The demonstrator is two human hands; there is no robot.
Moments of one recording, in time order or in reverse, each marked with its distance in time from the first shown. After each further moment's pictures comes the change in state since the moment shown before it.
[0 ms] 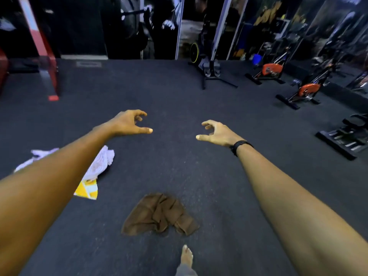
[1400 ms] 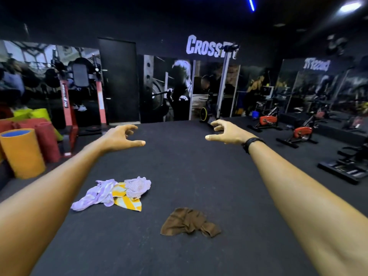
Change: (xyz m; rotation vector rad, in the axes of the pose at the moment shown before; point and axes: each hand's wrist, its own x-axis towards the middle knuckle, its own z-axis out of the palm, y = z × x) left_hand -0.676 0.016 -0.126 0.049 0.361 0.094; right_hand -0.595 -0.223 0.042 -0.037 0.195 -0.262
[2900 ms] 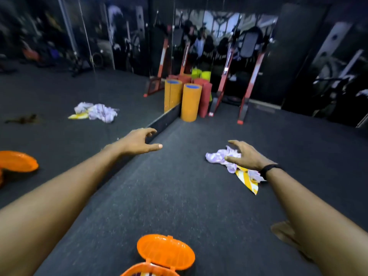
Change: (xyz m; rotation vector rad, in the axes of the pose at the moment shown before) left_hand -0.390 -0.335 -0.195 0.227 0.199 -0.596; right_hand -0.041 -0.329 0.437 -0.152 -0.489 -0.597
